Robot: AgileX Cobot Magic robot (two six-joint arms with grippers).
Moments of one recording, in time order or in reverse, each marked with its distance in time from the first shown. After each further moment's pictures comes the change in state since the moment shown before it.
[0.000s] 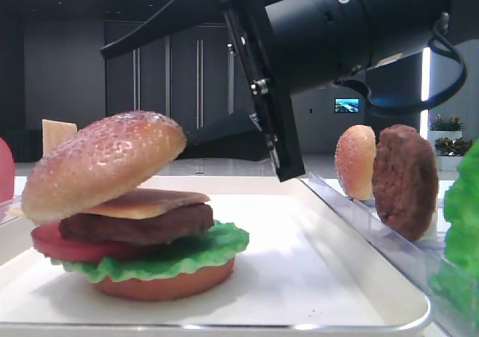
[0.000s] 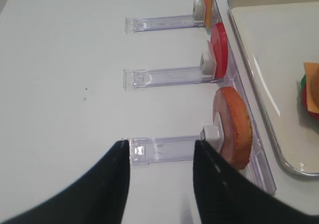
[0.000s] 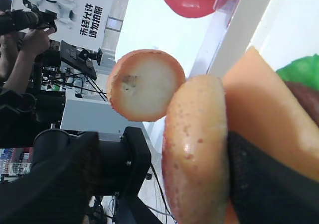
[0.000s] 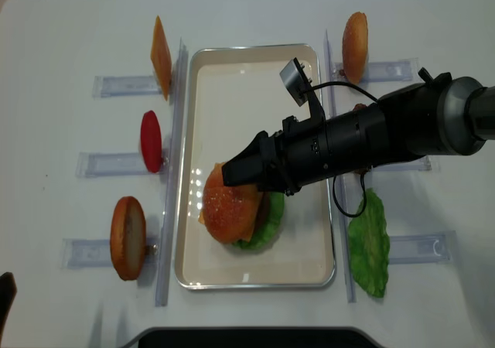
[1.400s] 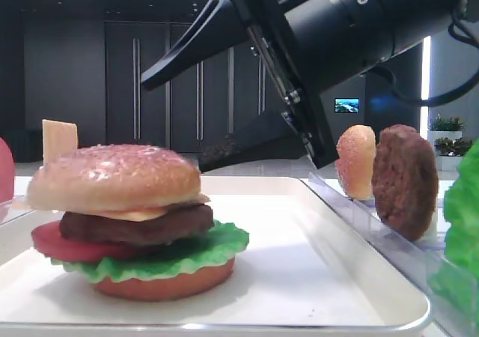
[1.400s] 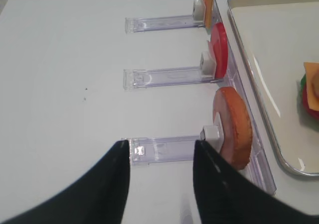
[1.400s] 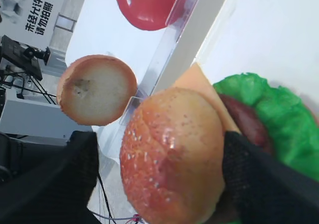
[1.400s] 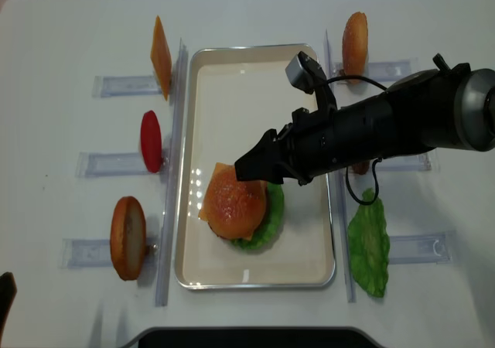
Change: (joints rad) left arm 0.000 0.000 0.000 0.000 0.000 0.000; right arm -0.023 -0.064 0.000 -0.111 -0.163 -0.011
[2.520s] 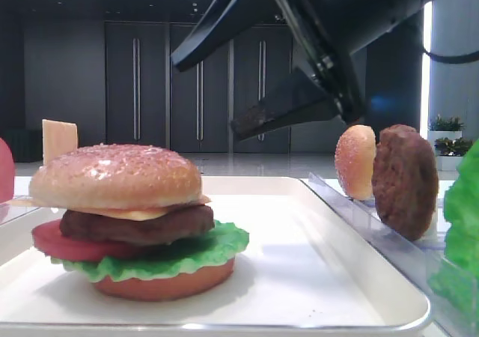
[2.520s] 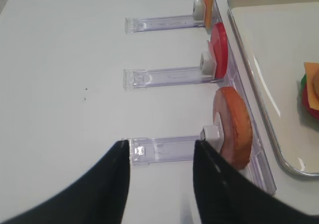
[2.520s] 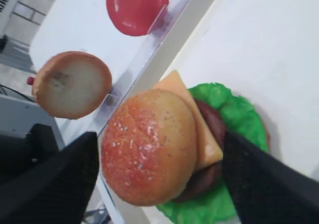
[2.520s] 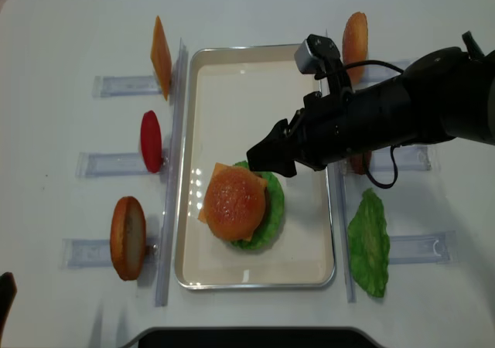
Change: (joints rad) left arm 0.000 0.000 0.000 0.000 0.000 0.000; right arm -0.013 -0.123 0.000 -0.161 -0.099 0.052
